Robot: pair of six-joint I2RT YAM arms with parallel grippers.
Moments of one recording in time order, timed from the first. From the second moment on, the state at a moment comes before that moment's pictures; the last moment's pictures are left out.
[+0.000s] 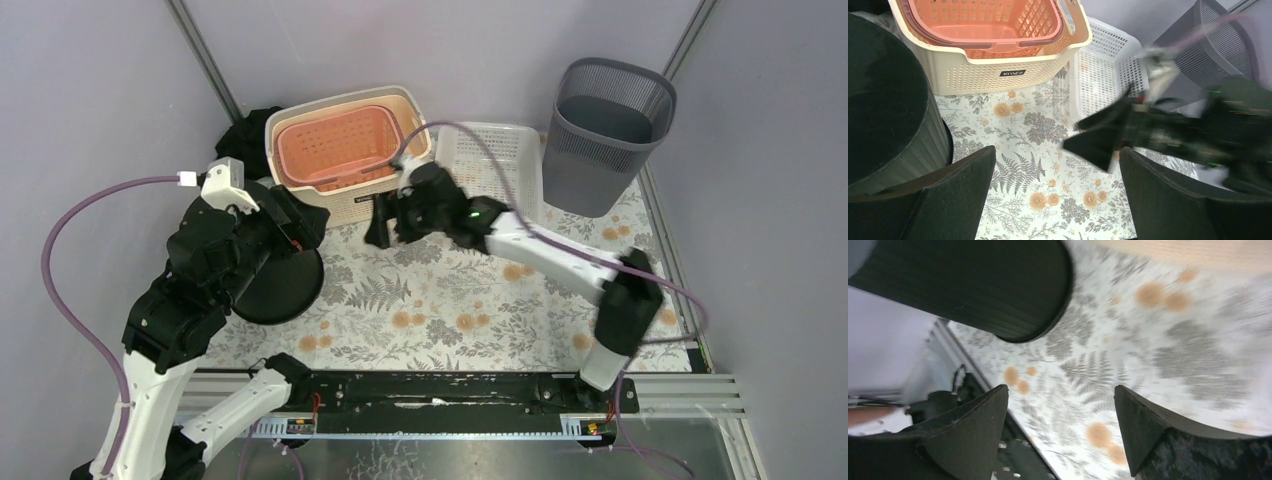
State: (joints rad) left arm -0.49 0.78 1.41 -0.94 -0.24 -0.56; right arm 0.91 1.81 1.48 -0.26 -0.21 0.60
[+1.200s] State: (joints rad) left arm -0.49 0.84 1.29 -0.84 -0.14 -0.56; right arm 0.72 1.82 1.30 -0.53 0.22 -0.31
